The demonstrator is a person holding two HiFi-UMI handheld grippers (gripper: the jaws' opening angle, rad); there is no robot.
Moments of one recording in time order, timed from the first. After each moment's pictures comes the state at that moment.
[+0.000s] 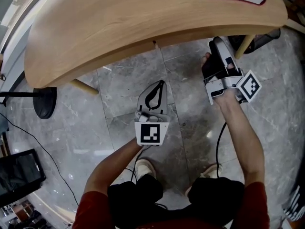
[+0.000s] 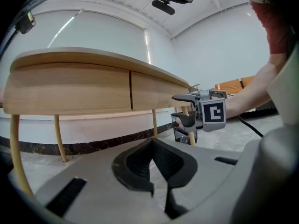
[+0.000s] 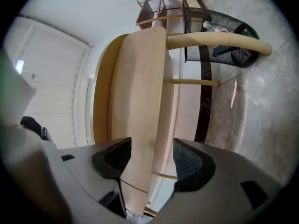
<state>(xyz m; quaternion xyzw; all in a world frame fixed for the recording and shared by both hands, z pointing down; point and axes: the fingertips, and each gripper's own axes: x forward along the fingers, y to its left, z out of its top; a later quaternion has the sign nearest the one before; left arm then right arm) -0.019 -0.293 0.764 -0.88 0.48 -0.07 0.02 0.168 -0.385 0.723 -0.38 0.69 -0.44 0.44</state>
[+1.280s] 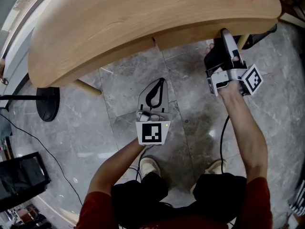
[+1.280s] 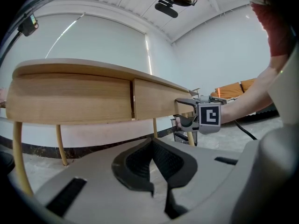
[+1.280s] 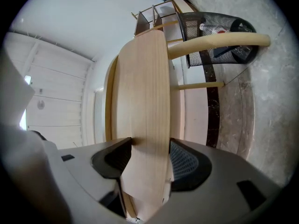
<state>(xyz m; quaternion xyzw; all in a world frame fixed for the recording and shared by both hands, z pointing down) -0.026 -0.296 0.739 -0.87 0.48 -0.05 0.02 0.186 -0.395 0.697 -0.34 0.66 -0.43 0.52</state>
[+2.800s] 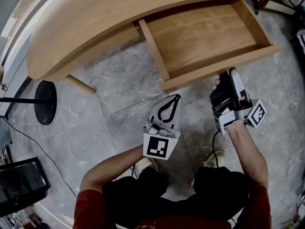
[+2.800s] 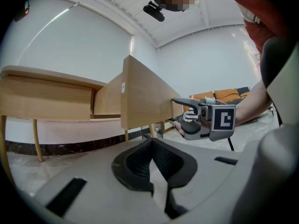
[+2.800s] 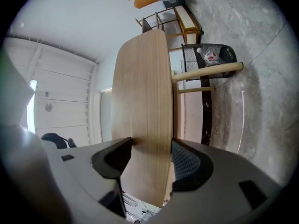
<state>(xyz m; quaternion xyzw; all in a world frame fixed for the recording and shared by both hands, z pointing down) 0.045 -0.152 0.746 -0.94 0.34 -0.07 0.05 0.209 -0.188 0.705 -0.32 0.67 -0.43 0.51</state>
